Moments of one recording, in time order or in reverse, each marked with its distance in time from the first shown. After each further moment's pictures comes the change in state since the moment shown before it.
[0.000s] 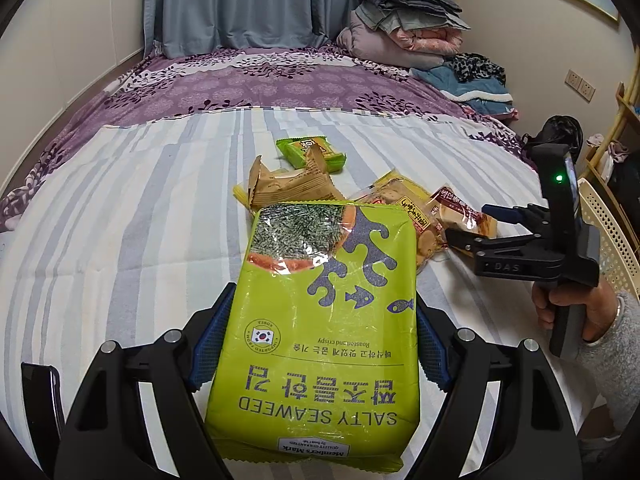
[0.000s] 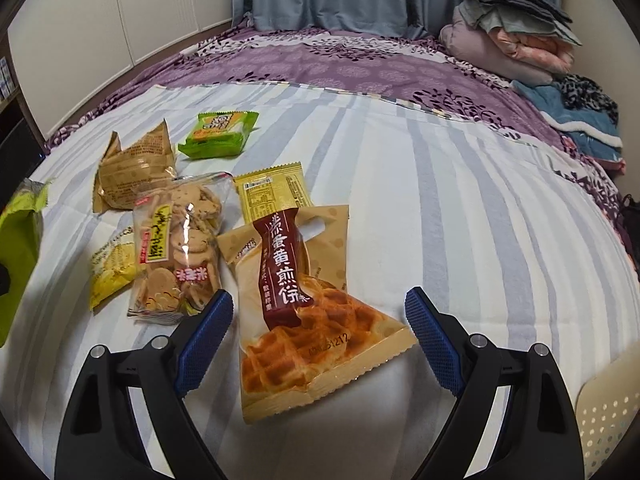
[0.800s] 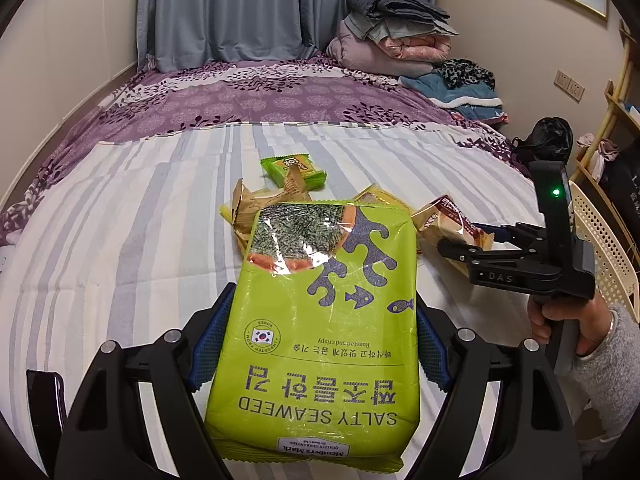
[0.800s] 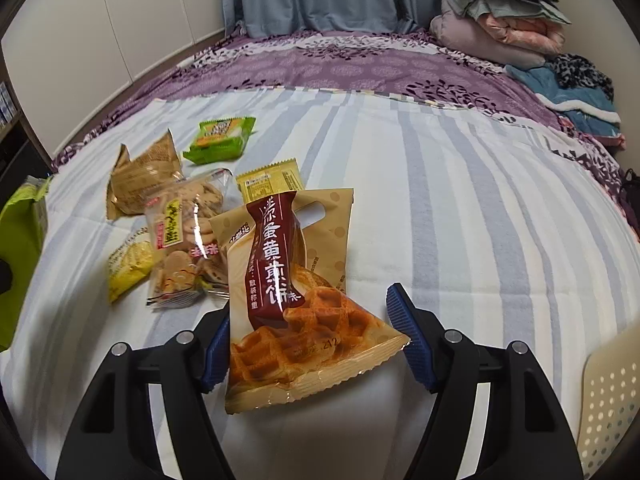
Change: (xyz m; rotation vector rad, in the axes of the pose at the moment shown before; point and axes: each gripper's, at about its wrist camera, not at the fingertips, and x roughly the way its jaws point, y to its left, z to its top) left arm -0.019 -0.015 0.006 0.030 -0.040 -0.016; right arm -0.033 -0.015 -0.017 0.094 -0.033 0.053
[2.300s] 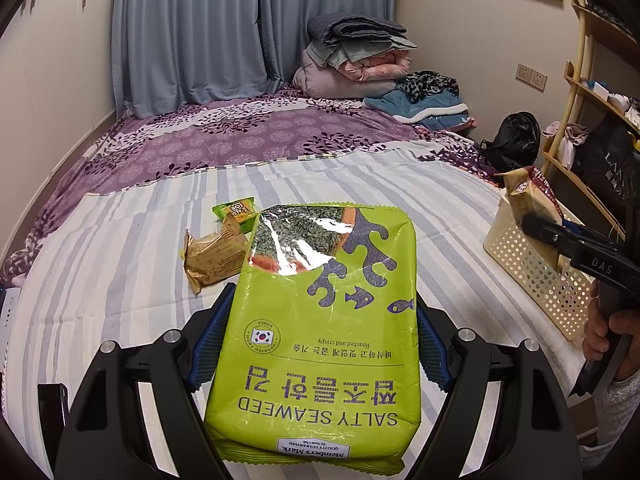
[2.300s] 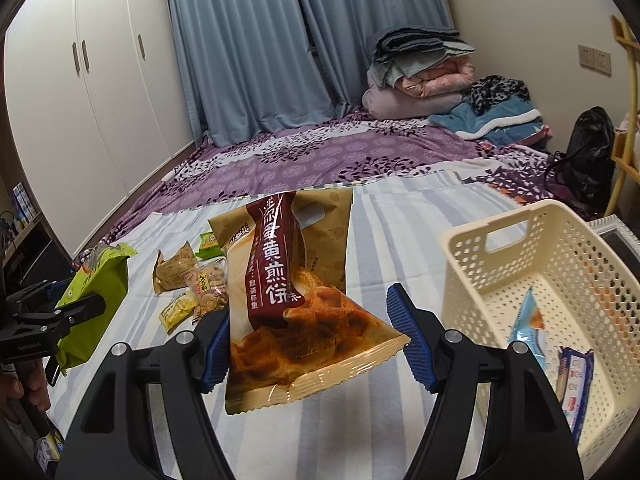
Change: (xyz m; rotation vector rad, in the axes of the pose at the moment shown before) left arm -0.048 -0.077 0.009 0.114 -0.099 -0.027; right arm -0.176 -0.075 -0.054 0.213 -0.328 -0.053
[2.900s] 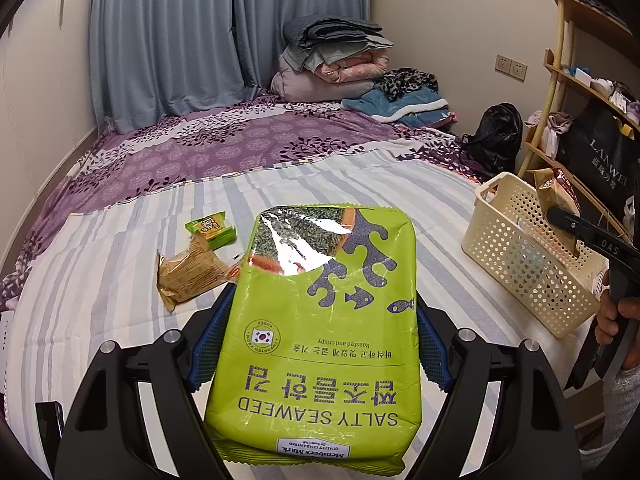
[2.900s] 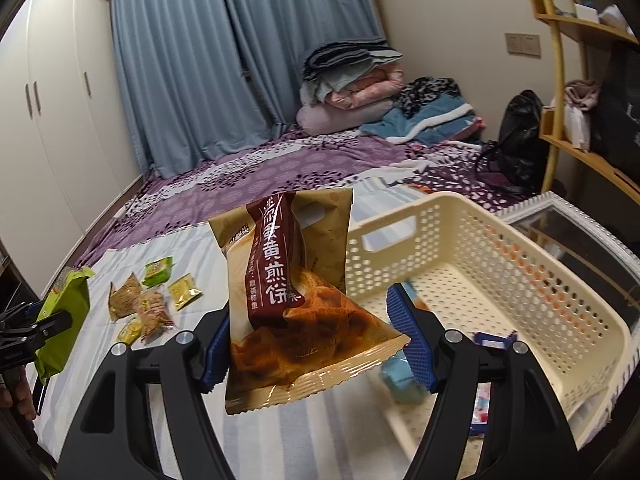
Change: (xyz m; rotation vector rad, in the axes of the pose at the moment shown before) left arm 0.003 -0.034 0.012 0.063 -0.010 -0.042; right arm -0.050 -0.081 -0.012 0.135 -0.063 -0.180
